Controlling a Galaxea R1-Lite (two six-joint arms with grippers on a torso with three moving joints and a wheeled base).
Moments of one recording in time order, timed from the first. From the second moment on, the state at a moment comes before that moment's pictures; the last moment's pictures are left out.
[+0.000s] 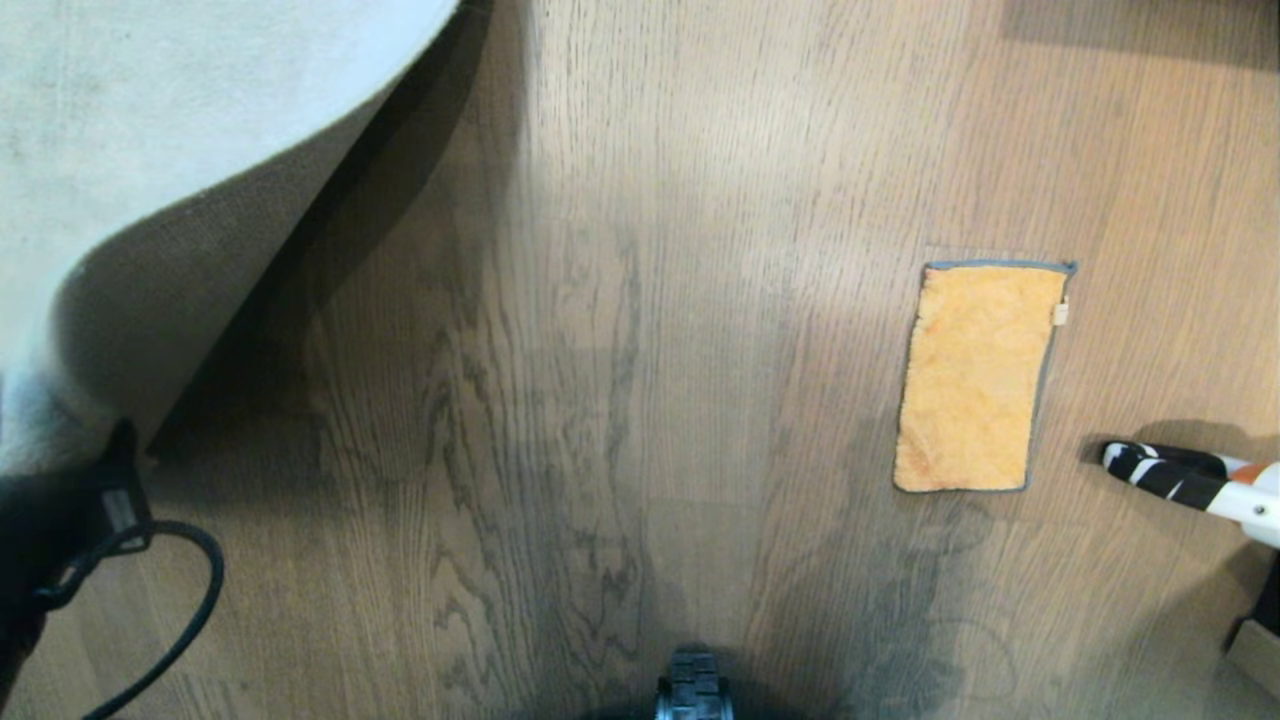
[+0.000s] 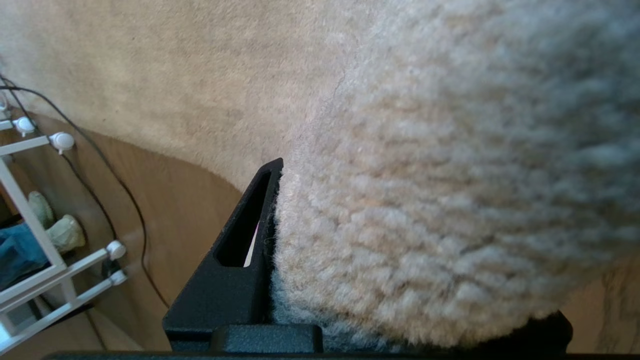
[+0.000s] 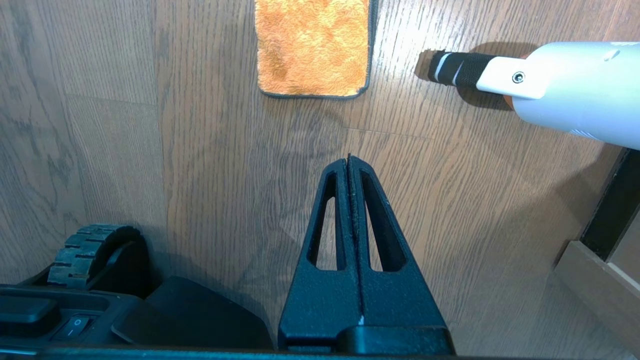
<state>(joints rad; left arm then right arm) -0.18 1.09 -0.22 -0.85 0.71 0.18 0.00 0.00 0.00 -0.04 0.03 -0.03</state>
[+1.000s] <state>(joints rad) -0.18 0.94 -0.31 -0.75 0.71 0.19 0.00 0.00 0.00 -0.04 0.03 -0.03</state>
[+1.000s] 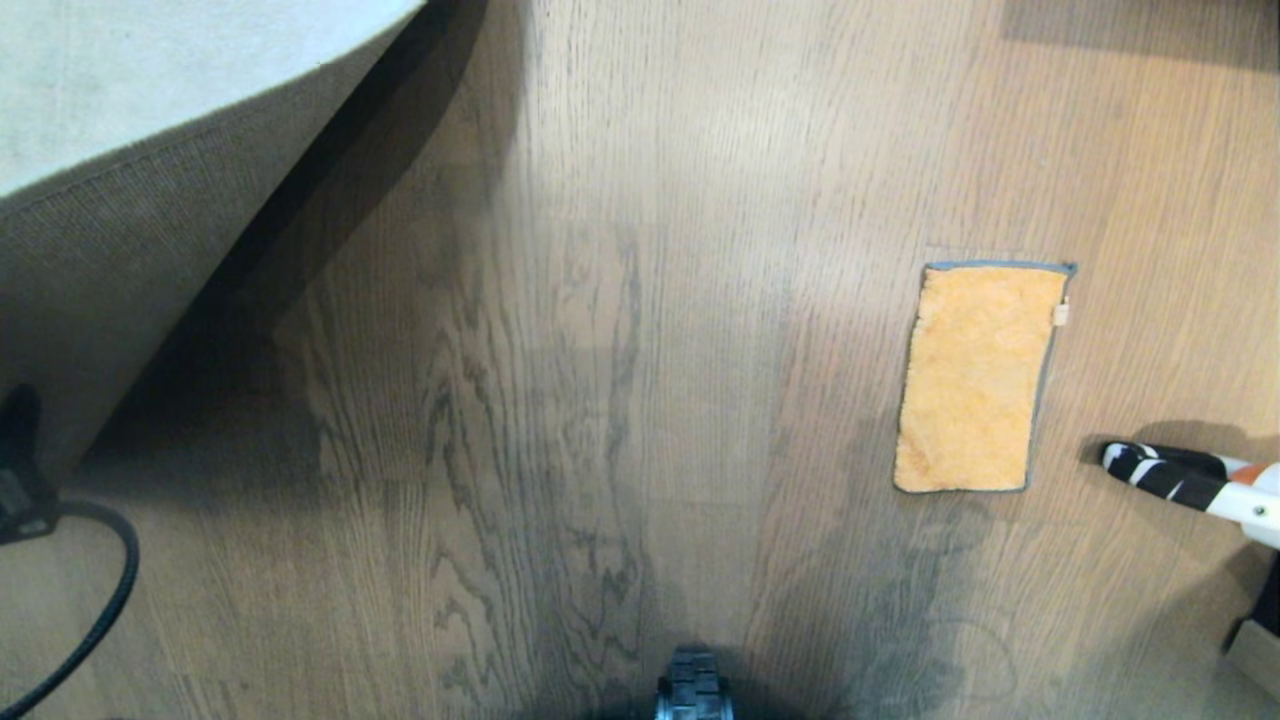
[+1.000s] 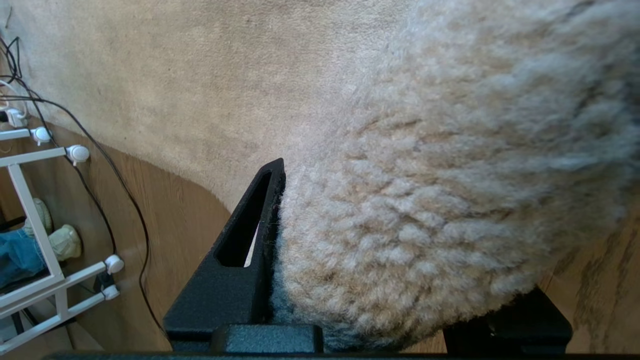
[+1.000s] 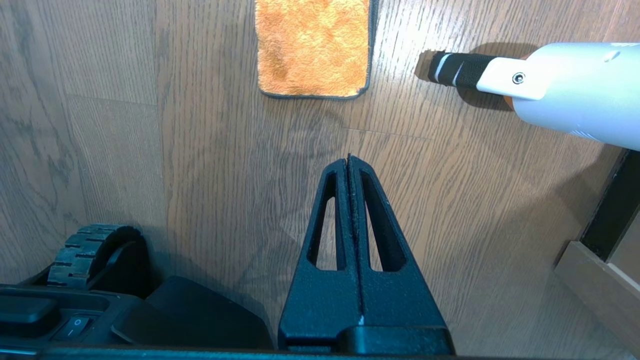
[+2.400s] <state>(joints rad) 0.22 1.11 -0.56 -0.74 0.28 0.21 0.00 0.00 0.00 -0.04 0.03 -0.03</state>
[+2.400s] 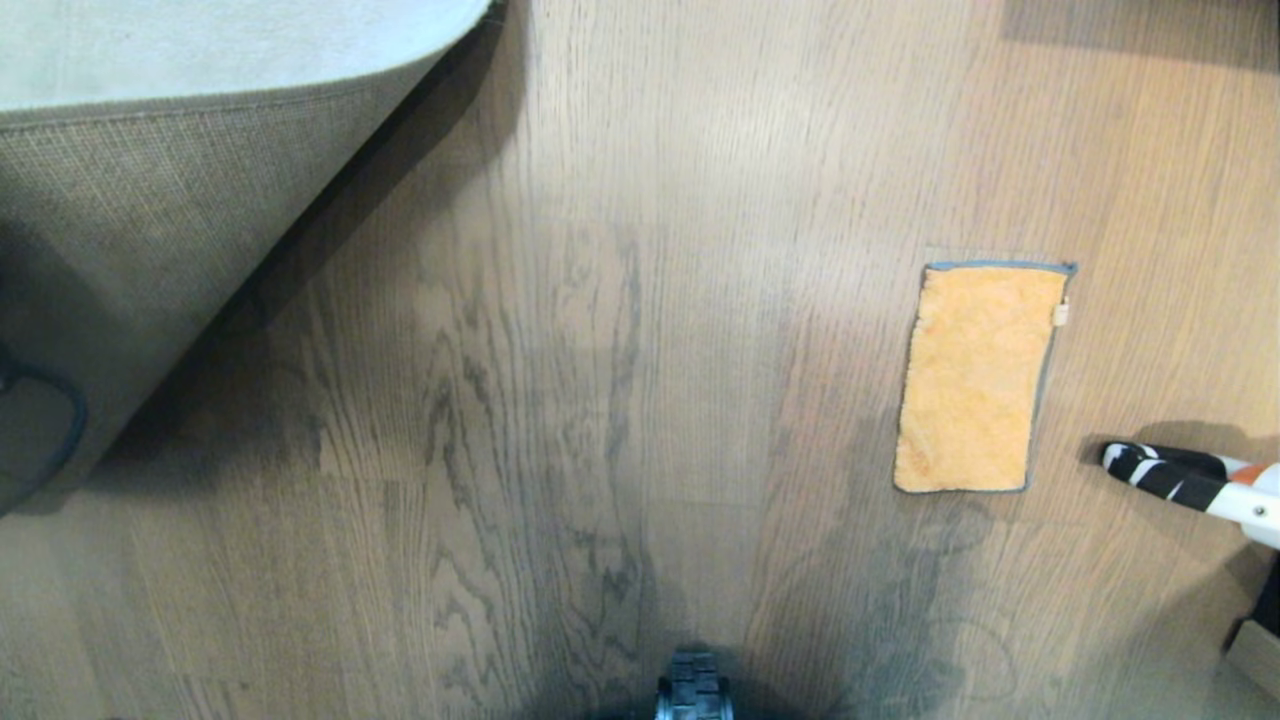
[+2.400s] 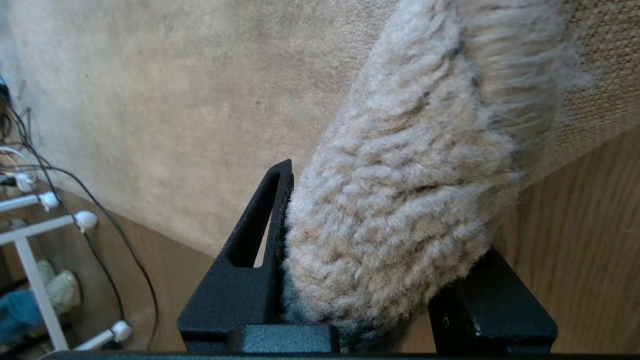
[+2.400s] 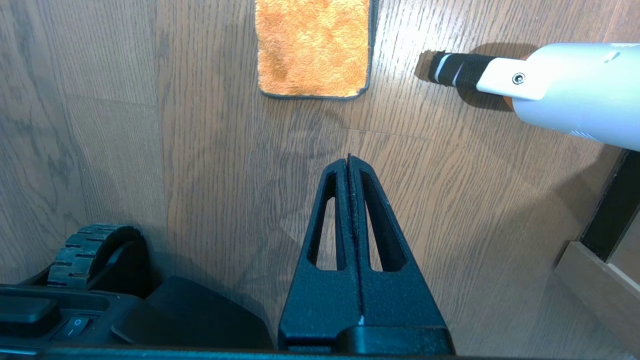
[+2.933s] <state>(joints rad) 0.30 1.17 -0.70 -0.75 0.28 0.25 0.00 0.00 0.00 -0.04 0.03 -0.03</state>
